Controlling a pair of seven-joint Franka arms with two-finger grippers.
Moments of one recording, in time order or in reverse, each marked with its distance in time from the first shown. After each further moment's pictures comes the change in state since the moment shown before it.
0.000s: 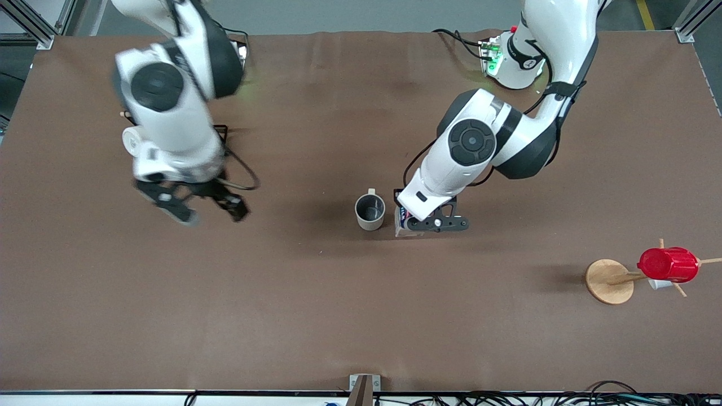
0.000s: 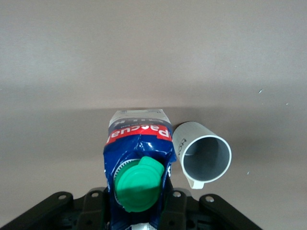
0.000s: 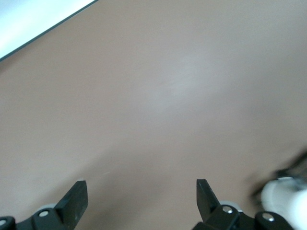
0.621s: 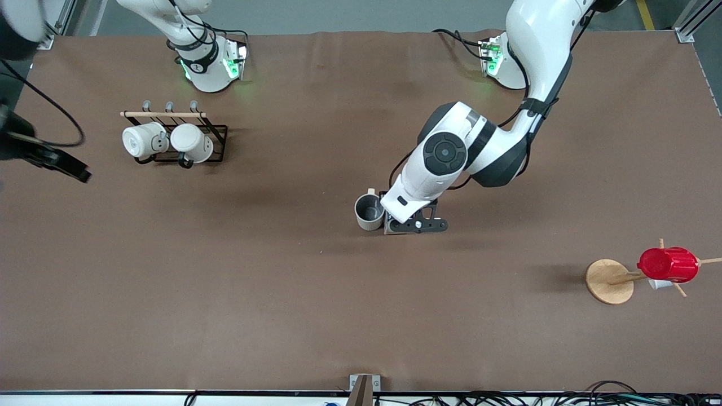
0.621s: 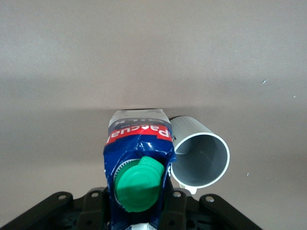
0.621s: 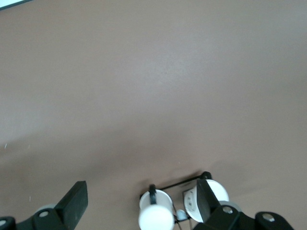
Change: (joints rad) left arm -0.043 0.059 0.000 -0.001 0.000 0.031 -0.055; right arm -0.238 -0.165 -0.225 0.055 0.216 -0.246 -0.825
